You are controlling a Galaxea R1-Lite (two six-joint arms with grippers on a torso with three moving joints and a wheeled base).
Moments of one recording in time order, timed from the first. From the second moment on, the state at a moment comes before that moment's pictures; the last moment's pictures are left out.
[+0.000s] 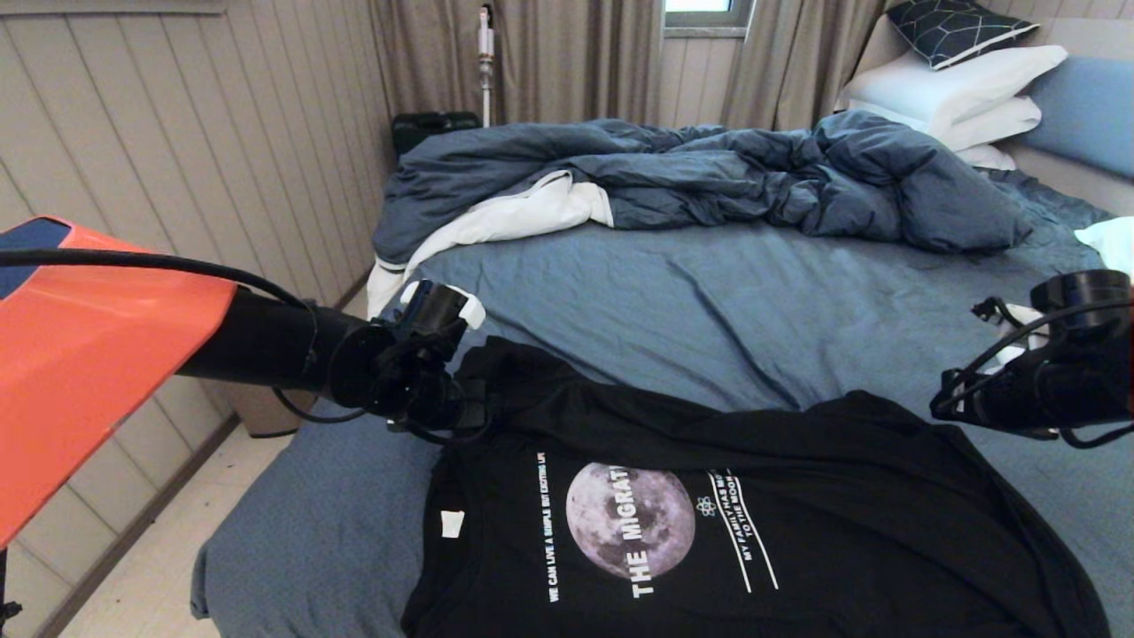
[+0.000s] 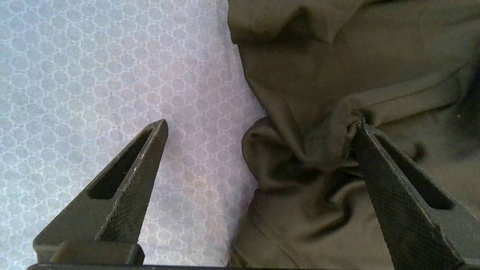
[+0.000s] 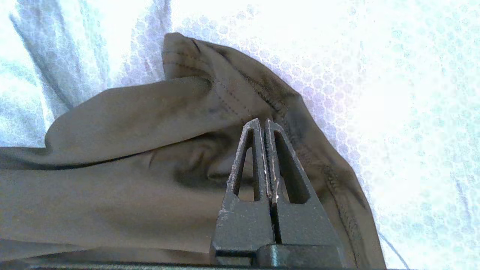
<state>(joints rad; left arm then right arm) -0.53 2.10 -1.36 0.17 0.21 -0.42 -0.34 1.85 -1.12 0.08 0.17 0.02</state>
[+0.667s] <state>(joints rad) -0.53 2.10 -1.36 0.17 0.21 -0.42 -0.32 1.83 -1.10 0.06 0.18 0.01</state>
